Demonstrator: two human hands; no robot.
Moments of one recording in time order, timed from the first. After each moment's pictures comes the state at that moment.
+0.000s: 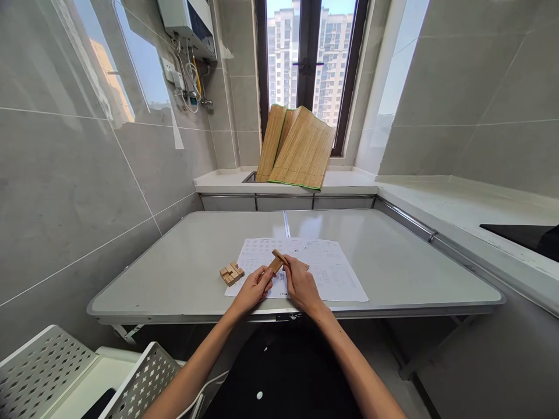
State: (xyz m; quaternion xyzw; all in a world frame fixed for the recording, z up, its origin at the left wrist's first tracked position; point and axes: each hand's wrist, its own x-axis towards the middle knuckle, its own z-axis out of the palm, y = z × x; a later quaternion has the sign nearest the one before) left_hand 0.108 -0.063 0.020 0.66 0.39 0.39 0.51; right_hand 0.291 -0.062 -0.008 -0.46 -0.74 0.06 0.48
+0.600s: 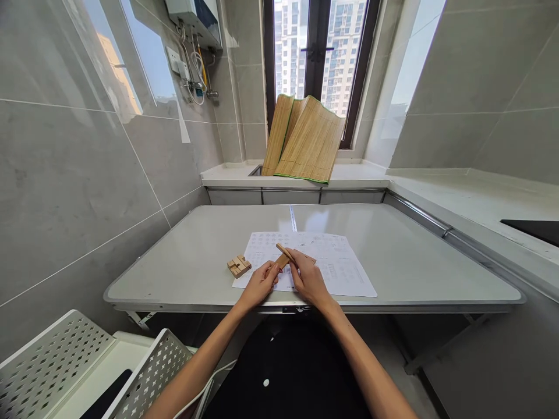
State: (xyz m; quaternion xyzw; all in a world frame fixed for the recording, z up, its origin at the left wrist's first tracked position) left_hand 0.106 -0.072 0.020 0.70 0.45 0.39 0.39; right_hand 0.293 -0.070 0.001 -0.44 -0.76 0.09 0.48
